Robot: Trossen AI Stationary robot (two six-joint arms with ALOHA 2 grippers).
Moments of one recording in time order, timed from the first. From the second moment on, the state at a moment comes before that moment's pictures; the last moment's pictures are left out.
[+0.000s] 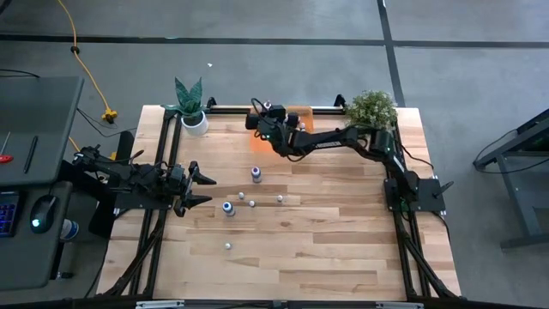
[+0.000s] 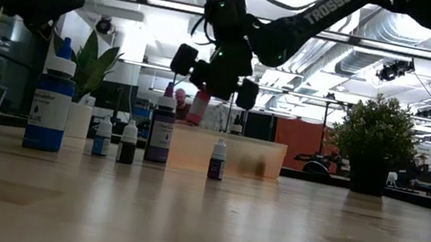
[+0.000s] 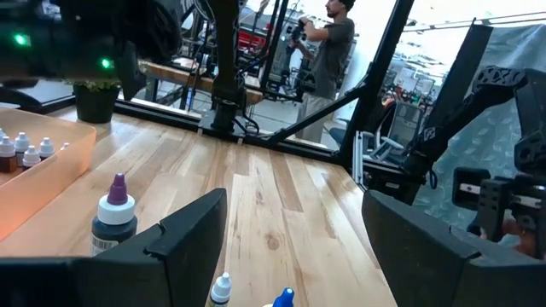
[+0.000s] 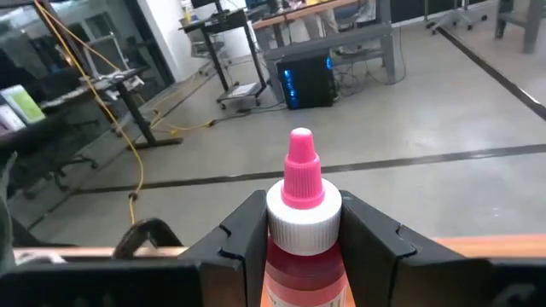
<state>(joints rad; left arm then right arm) -0.37 0.01 0.01 0.05 -0.26 -0.27 -0.27 2.22 1.57 0.37 0.99 0.60</state>
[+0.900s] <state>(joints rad) -0.37 0.01 0.01 0.05 -0.26 -0.27 -0.28 2.41 1.74 0.34 0.93 0.46</state>
